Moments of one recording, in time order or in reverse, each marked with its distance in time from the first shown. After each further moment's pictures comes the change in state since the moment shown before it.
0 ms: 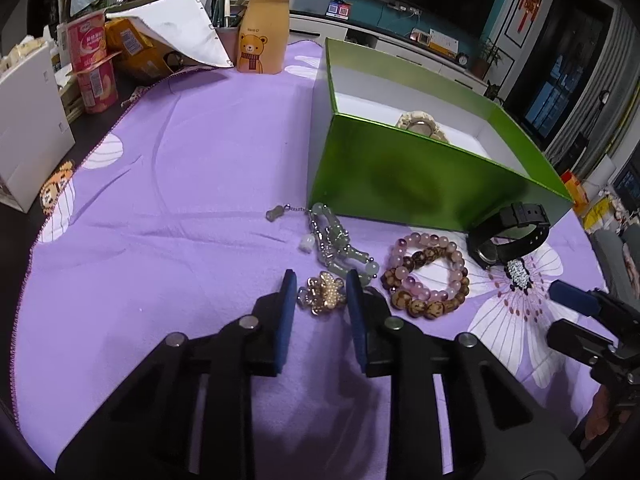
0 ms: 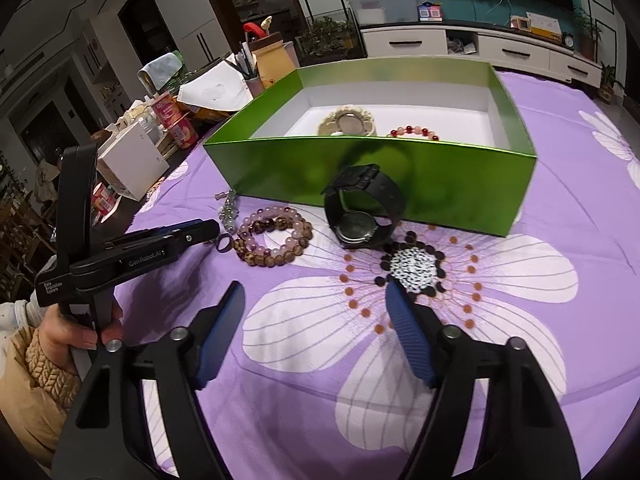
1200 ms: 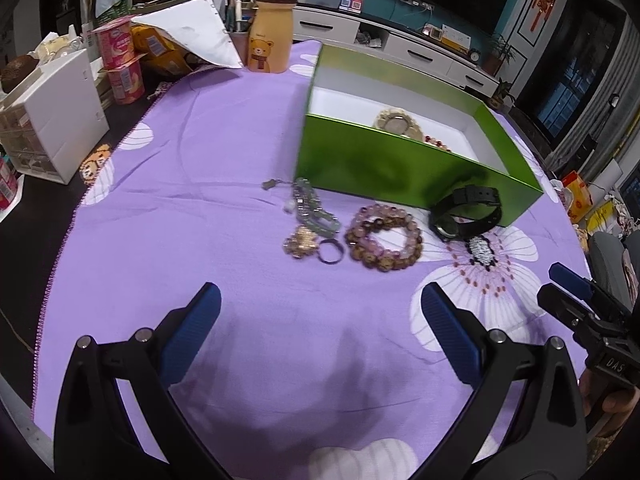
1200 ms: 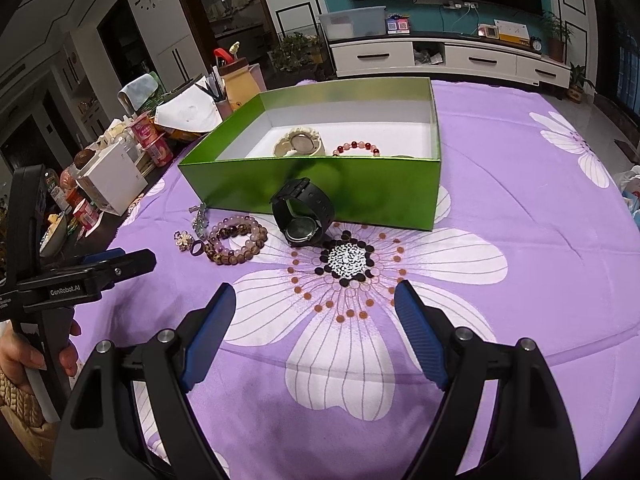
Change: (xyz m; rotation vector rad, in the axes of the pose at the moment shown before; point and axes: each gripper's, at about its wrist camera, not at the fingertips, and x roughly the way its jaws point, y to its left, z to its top) left arm -0.054 -0.025 -0.017 -0.030 0.047 0.058; right arm -0.043 -0.020 -0.011 0.038 -0.056 -0.103
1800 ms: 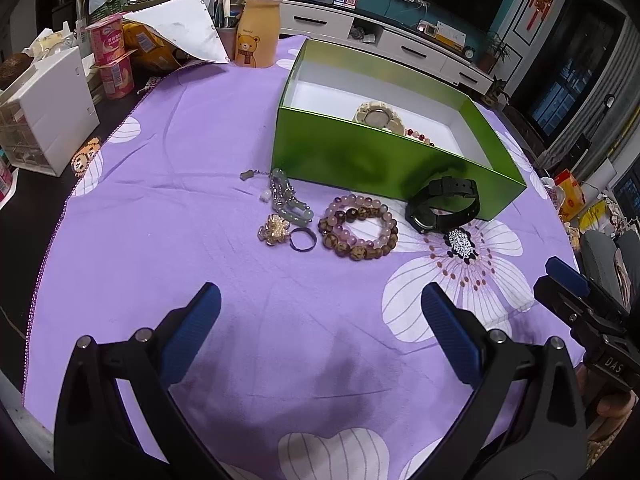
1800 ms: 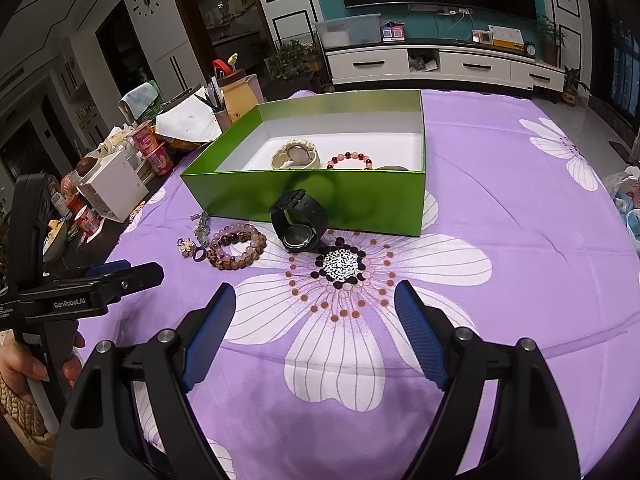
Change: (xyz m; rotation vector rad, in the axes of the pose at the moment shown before) left arm -0.005 -0.020 -0.005 -0.005 0.021 -0.030; right arm -0.019 -0.002 0.000 0.007 -0.030 -0.016
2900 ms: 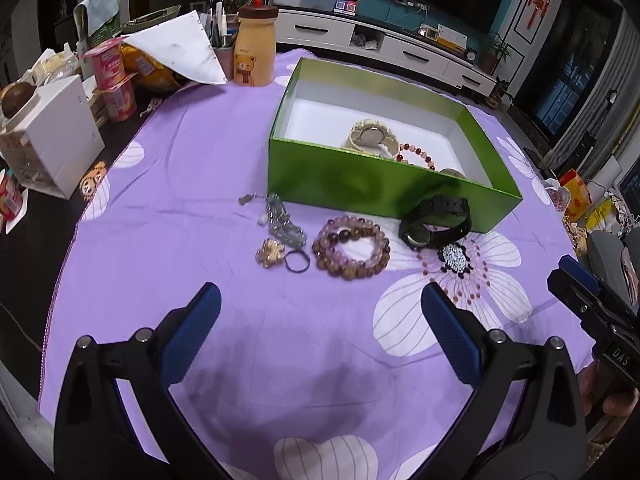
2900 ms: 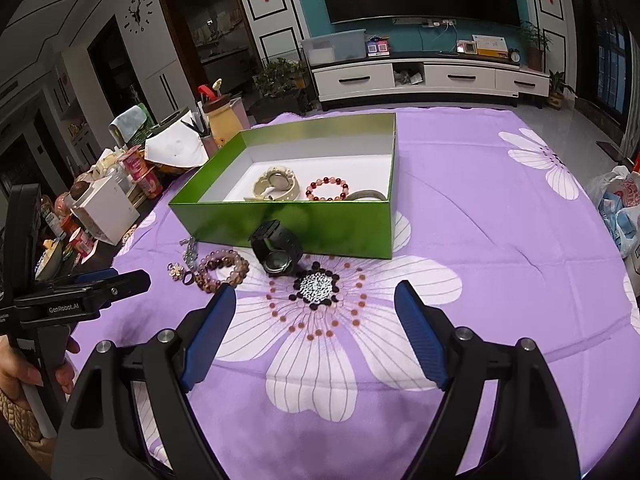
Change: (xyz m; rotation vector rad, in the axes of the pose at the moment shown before) left arm -0.010 -0.011 0.014 0.017 -0.024 0.034; right arm -0.018 -0.015 0.008 0.029 -0.061 -0.031
